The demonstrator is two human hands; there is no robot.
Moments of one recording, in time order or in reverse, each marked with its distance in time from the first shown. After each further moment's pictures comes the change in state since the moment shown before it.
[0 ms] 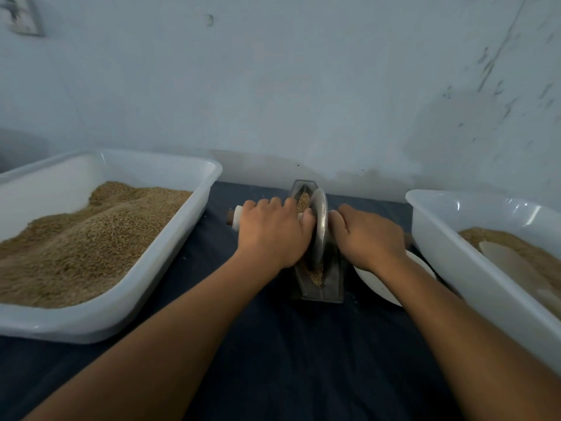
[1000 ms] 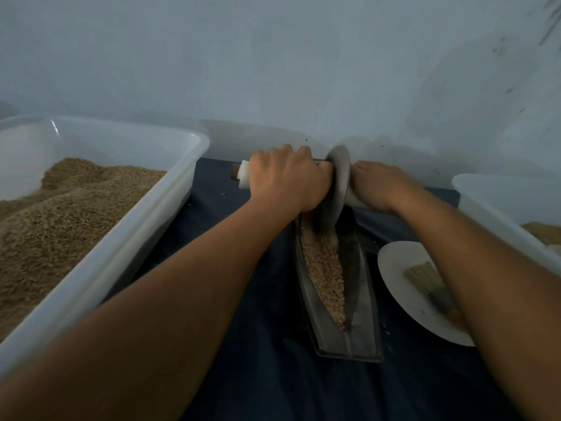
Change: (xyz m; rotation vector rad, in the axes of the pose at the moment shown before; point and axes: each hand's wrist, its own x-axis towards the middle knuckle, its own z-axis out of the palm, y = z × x) left_hand 0.100 -0.007 0.043 -0.053 -0.039 -0.086; right_hand 0.122 0.035 0.049 0.046 -0.381 0.040
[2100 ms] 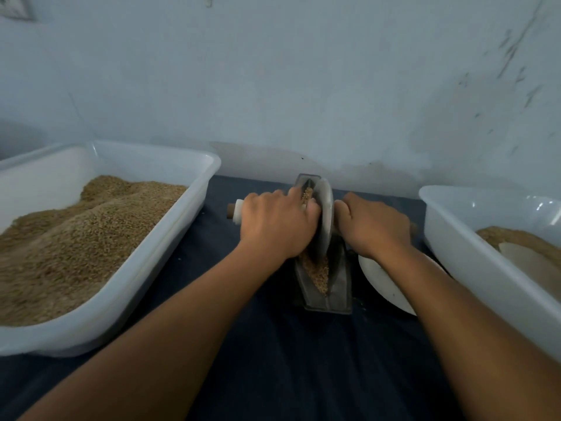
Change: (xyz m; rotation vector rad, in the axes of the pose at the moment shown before) left_hand -0.083 0.002 -0.028 0.050 0.051 0.060; right_hand -0.097 -0.025 0.007 -0.062 0.346 0.054
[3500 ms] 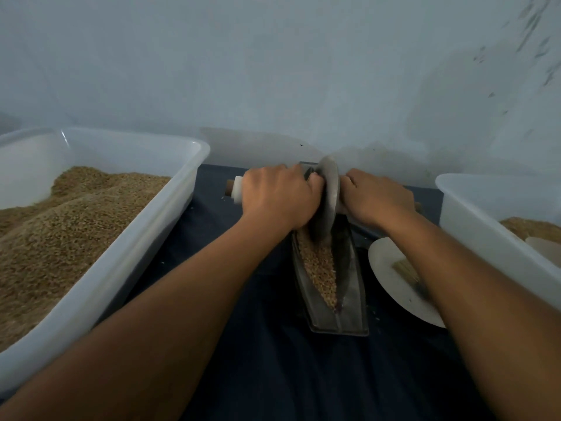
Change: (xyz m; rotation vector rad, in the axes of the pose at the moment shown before) left_hand 0.050 -0.005 0.024 -0.042 -0.005 -0.031; right_hand 0.051 0.008 0.016 0.056 -0.102 0.034
